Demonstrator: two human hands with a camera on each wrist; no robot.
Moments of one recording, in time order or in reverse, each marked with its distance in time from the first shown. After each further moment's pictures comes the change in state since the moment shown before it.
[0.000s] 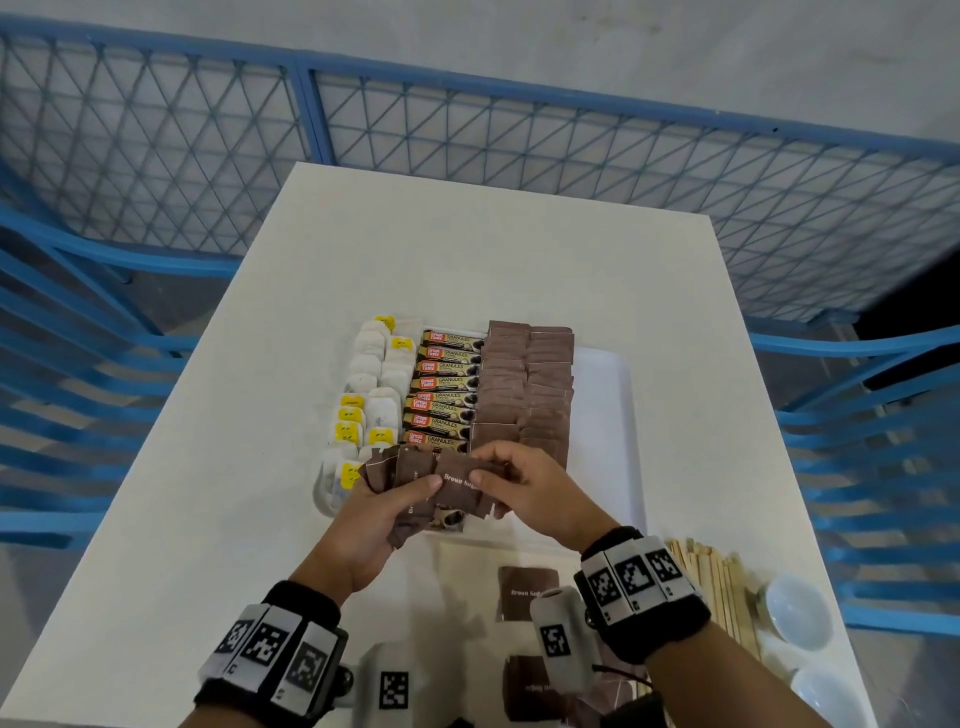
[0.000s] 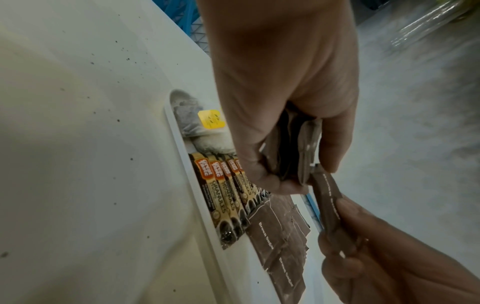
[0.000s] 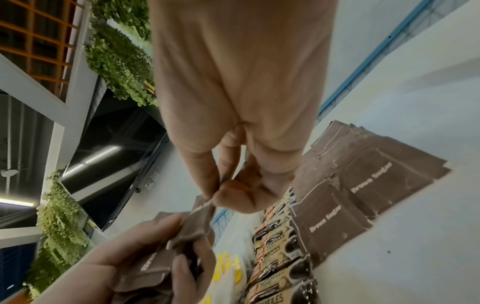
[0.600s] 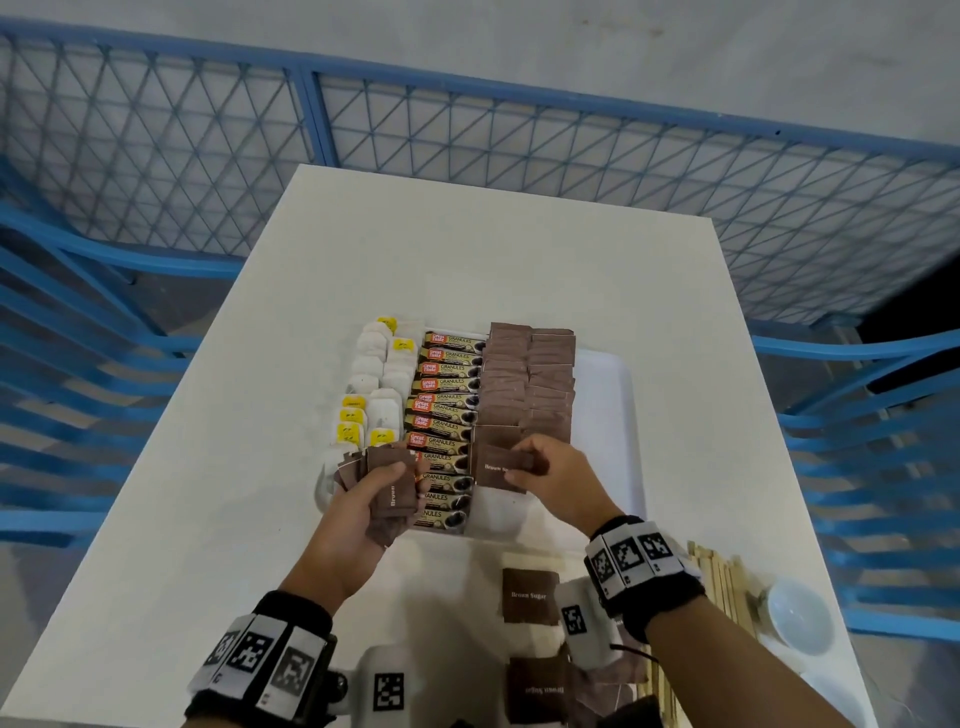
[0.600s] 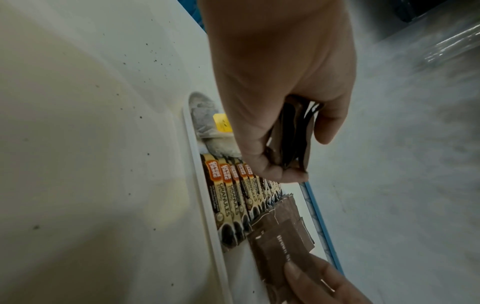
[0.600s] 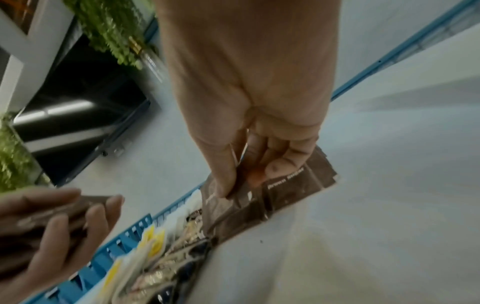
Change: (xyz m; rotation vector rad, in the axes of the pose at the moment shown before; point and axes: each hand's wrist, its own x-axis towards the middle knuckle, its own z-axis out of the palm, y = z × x) left_hand 0.000 0.002 -0.009 -0.315 0.043 0.020; right_hand 0.015 0.041 -0.026 -0.286 0.258 0.074
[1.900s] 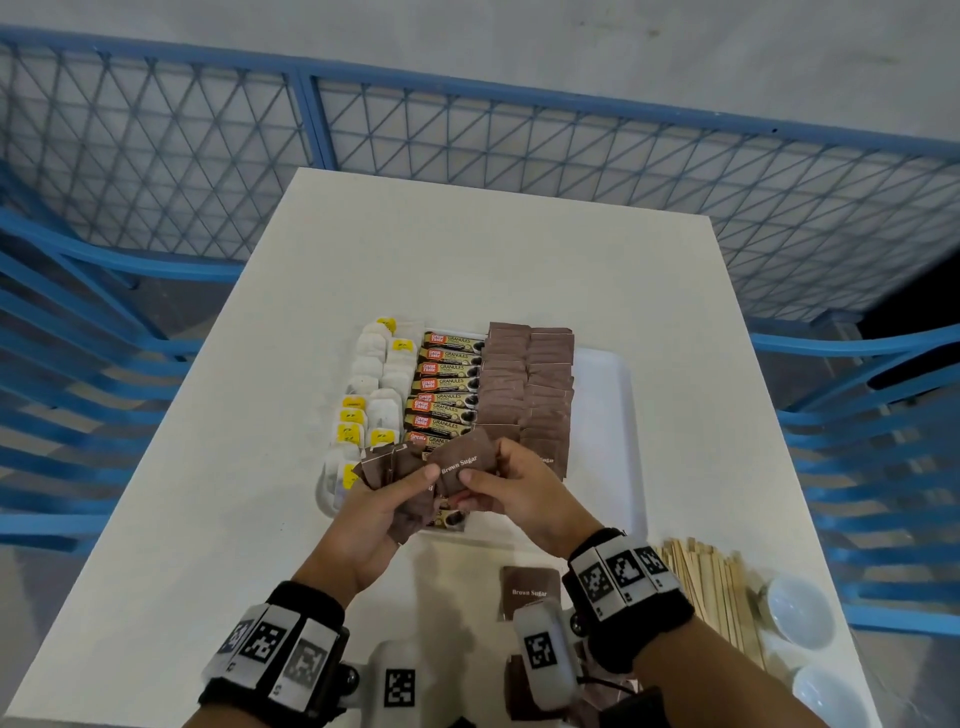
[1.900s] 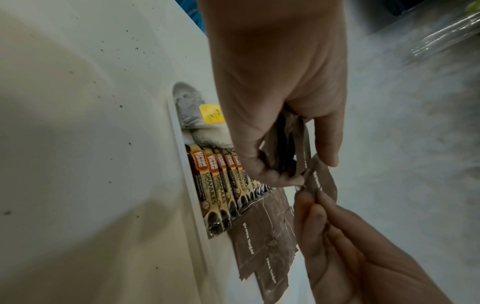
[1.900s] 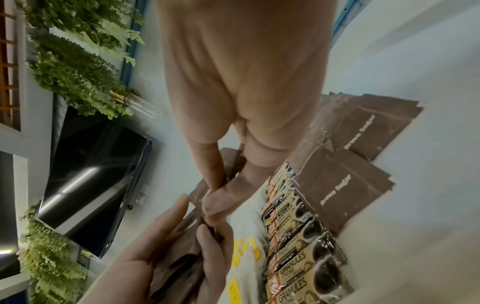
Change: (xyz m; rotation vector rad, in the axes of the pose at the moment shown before) left_hand -0.003 -0.002 0.011 0.205 -0.027 -0.032; right_hand -0.022 -0.045 0.025 0.795 -0.259 0.122
